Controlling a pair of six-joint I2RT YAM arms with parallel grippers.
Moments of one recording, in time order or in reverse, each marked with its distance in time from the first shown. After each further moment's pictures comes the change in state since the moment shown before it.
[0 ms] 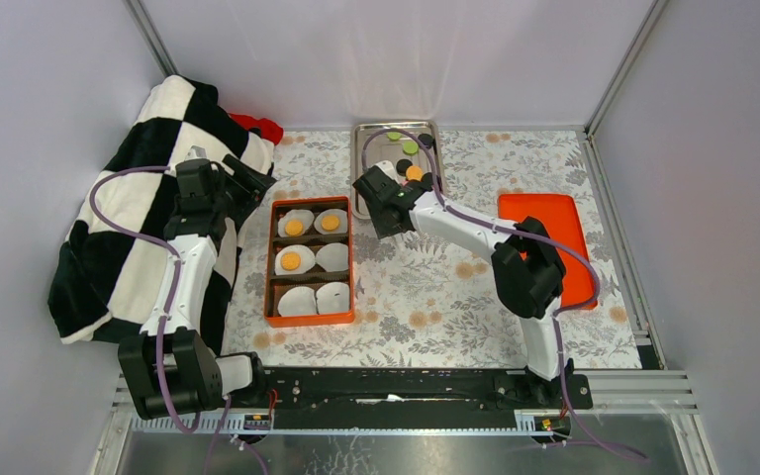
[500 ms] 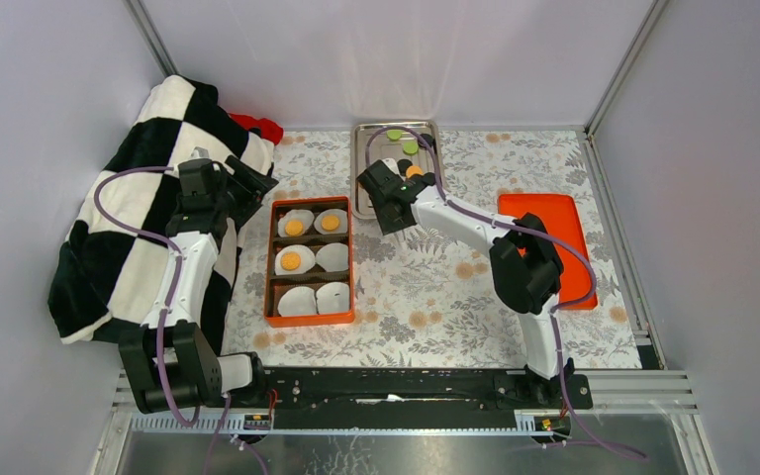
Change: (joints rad) left arm 0.000 0.027 0.000 0.002 0.013 -0.001; right arm -0.040 0.048 0.049 -0.023 -0.045 -0.017
